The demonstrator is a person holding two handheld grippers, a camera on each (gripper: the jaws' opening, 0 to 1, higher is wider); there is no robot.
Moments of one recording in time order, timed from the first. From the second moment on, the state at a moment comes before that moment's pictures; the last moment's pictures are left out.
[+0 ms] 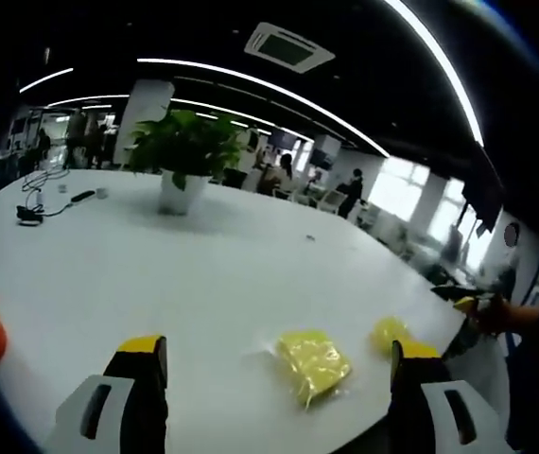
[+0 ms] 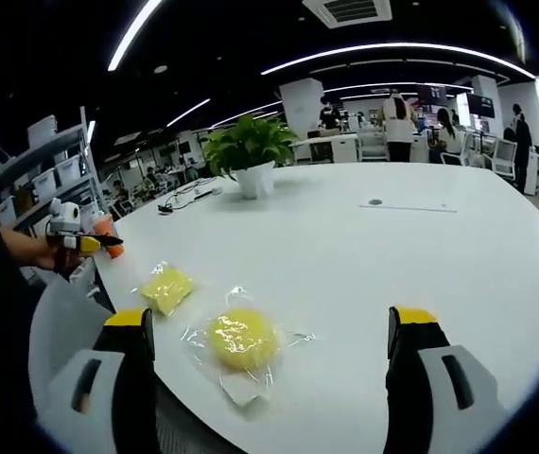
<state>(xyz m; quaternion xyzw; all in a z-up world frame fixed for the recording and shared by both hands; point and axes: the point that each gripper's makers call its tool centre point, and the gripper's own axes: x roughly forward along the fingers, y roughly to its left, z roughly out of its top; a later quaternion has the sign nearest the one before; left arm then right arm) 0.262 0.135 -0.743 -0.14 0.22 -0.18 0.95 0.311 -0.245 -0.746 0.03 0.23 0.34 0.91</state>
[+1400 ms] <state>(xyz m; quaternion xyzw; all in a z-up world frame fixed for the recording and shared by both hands) 0.327 0.011 -0.747 -0.15 0.27 -0.28 0.91 0.300 -0.254 -0.755 0.06 0.23 0.32 0.92</state>
